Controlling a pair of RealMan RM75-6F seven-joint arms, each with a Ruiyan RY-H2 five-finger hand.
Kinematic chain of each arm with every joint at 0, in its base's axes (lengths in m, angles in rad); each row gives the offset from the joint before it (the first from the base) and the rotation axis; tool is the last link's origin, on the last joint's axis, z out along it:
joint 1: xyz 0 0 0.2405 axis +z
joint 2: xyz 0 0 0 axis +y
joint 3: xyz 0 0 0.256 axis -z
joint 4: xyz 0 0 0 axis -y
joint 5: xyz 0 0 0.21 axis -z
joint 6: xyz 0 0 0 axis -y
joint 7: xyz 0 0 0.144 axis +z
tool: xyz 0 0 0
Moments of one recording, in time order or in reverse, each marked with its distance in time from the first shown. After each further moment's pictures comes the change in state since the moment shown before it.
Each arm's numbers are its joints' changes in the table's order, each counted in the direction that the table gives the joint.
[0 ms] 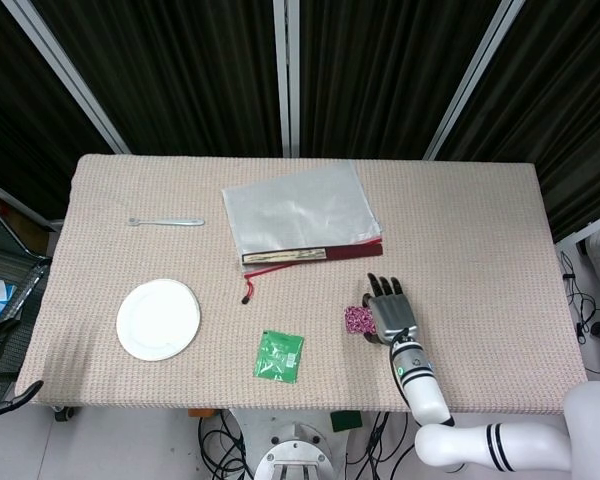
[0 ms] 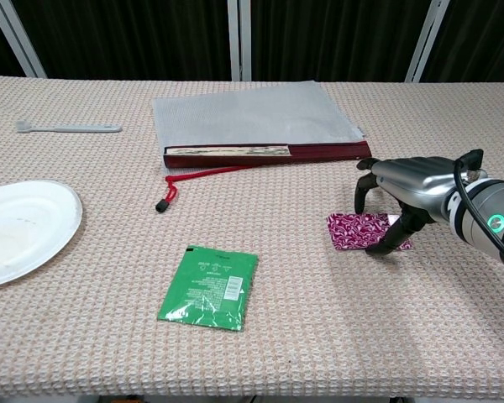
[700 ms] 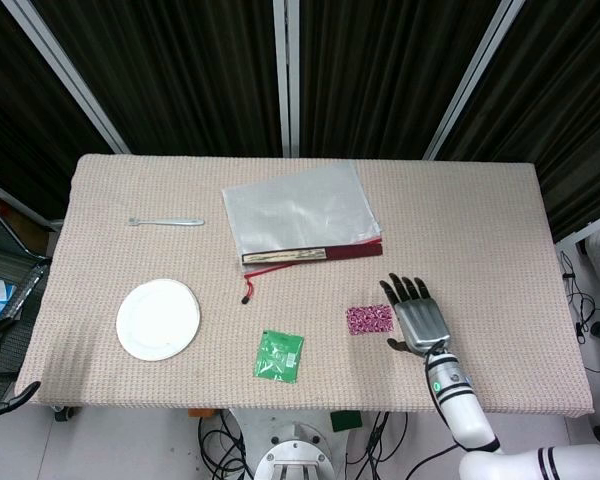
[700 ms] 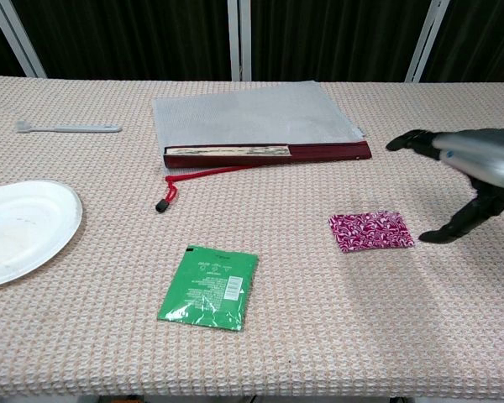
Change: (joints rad) left arm 0.010 0.011 0.004 0.021 -0.003 -0.029 0.011; right arm -0.116 0.243 0.124 0.191 0.280 -0.073 0.152
